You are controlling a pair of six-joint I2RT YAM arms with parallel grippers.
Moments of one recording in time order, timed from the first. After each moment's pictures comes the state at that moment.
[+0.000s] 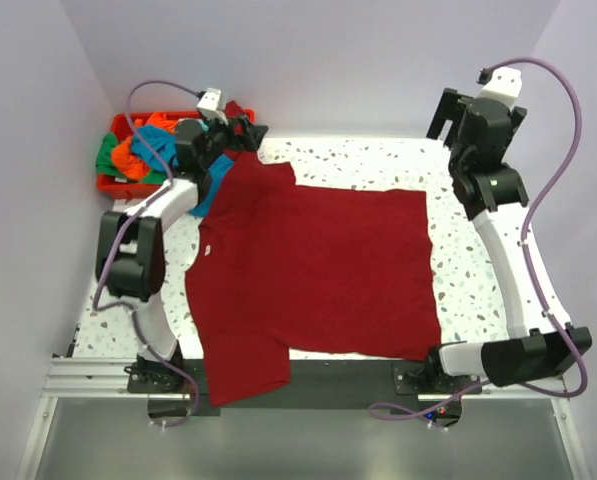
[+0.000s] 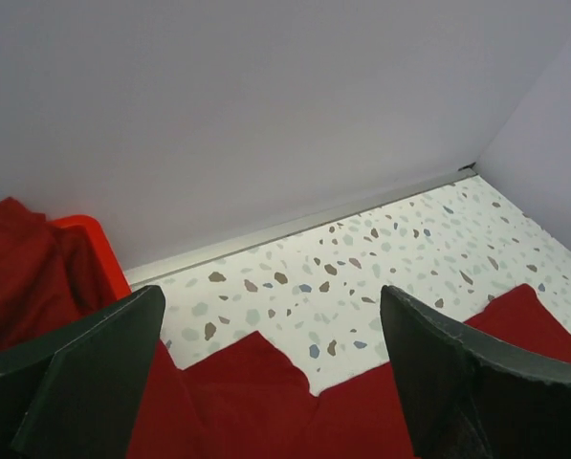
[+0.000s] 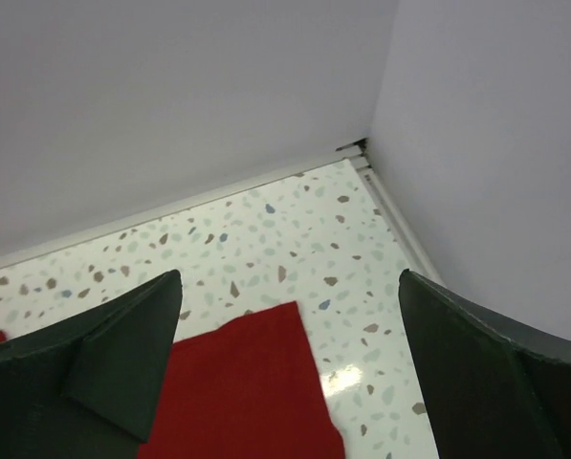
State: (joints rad) left arm -0.16 1.94 1.39 0.59 0.40 -0.27; right arm 0.16 1.35 1.59 -0.42 0.58 0.11
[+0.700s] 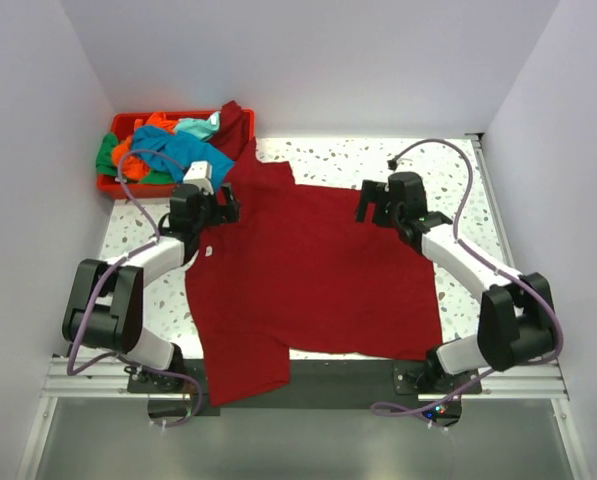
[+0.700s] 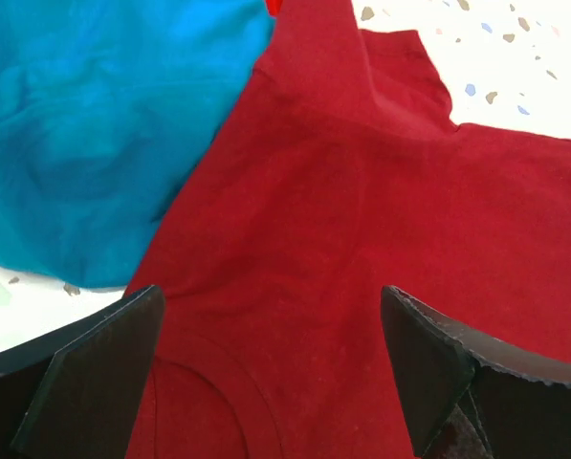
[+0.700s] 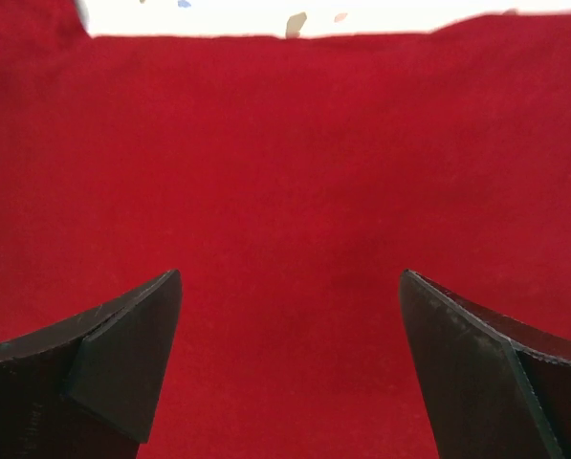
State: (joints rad) left arm -0.17 1.51 0.72 0.35 0.03 -0.25; right arm 0.33 1.41 0.96 -0.17 0.14 0.38
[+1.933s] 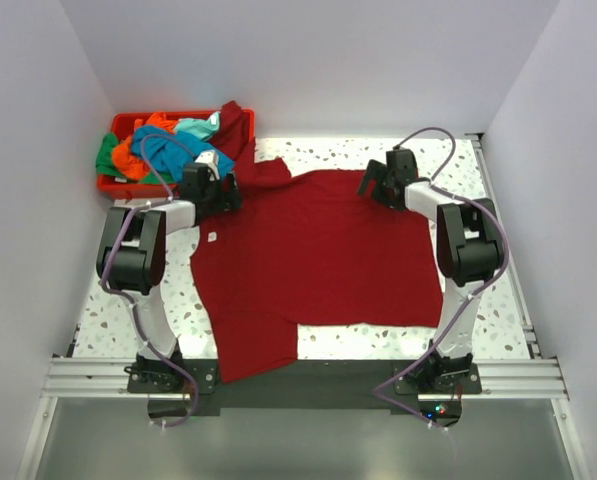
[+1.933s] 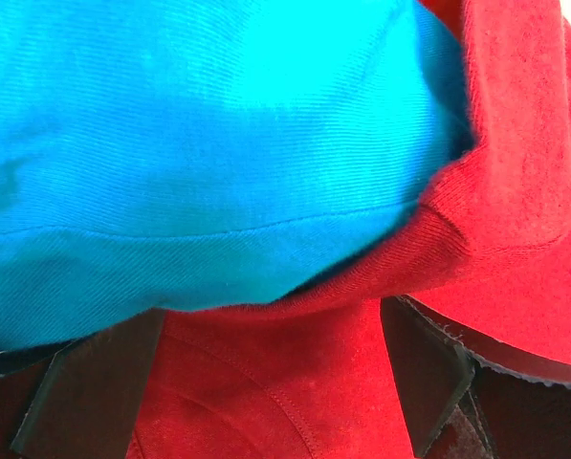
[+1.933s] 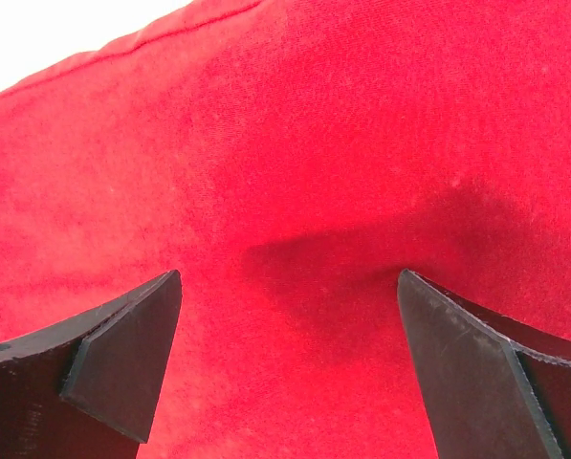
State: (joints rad) left arm -0.10 1.94 1.10 0.17 0.09 -0.27; right arm 0.17 2.03 1.36 -0.14 0.05 0.52
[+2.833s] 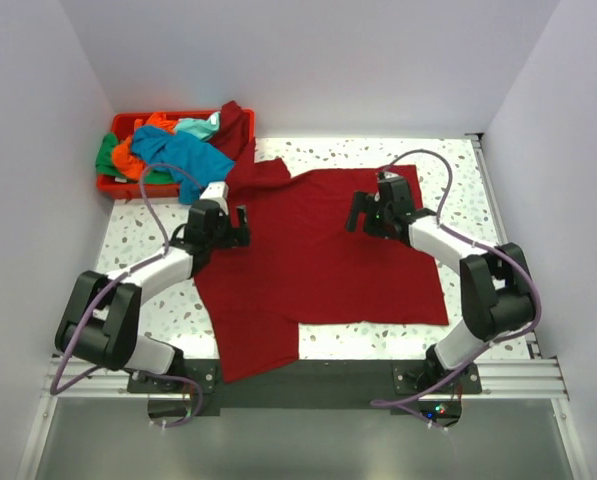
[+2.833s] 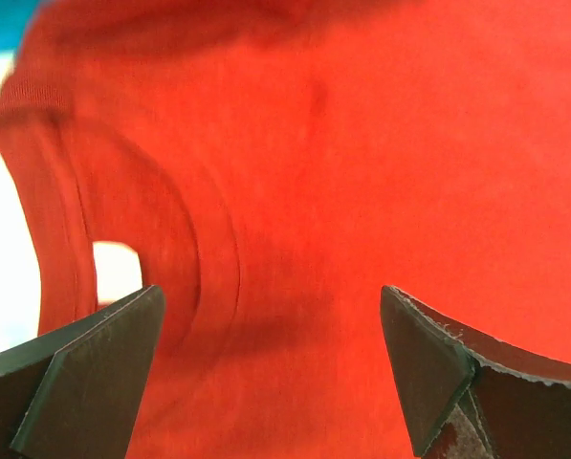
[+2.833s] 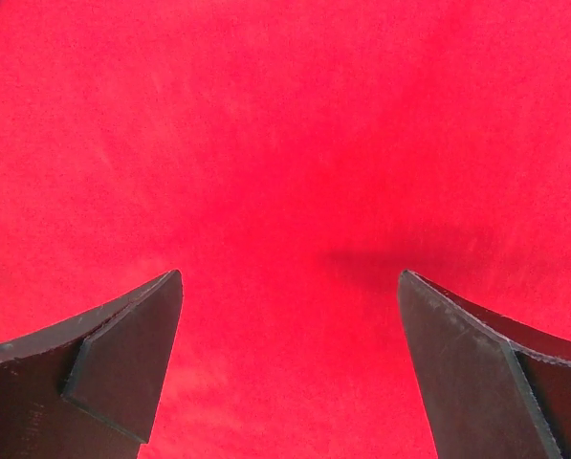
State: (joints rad) left arm -0.30 1.45 0.70 0.12 -0.08 -0.32; right arm 0.30 1.62 1.01 -0.19 -0.02 0.47
